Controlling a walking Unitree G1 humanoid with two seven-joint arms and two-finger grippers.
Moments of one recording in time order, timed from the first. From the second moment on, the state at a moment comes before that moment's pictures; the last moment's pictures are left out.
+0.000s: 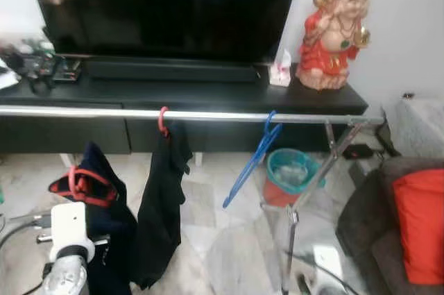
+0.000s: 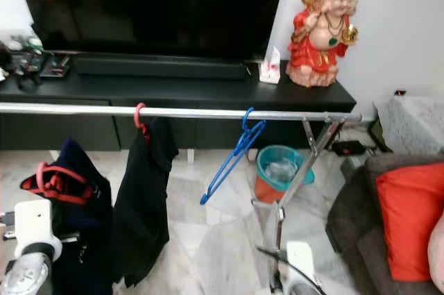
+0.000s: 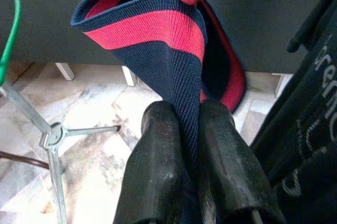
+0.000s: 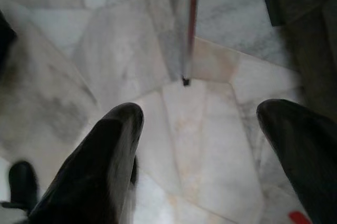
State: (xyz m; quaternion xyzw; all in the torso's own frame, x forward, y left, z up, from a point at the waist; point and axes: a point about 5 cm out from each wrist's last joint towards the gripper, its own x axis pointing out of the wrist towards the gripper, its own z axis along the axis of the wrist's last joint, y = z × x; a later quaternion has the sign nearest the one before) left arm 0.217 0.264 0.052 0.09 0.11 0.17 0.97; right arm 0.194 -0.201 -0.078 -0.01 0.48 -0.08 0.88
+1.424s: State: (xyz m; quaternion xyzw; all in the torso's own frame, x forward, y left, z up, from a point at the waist) left arm 0.268 0.250 0.073 0.12 0.06 0.11 0.99; right arm 0.193 -0.208 -0.078 -0.01 0.48 -0.09 0.87
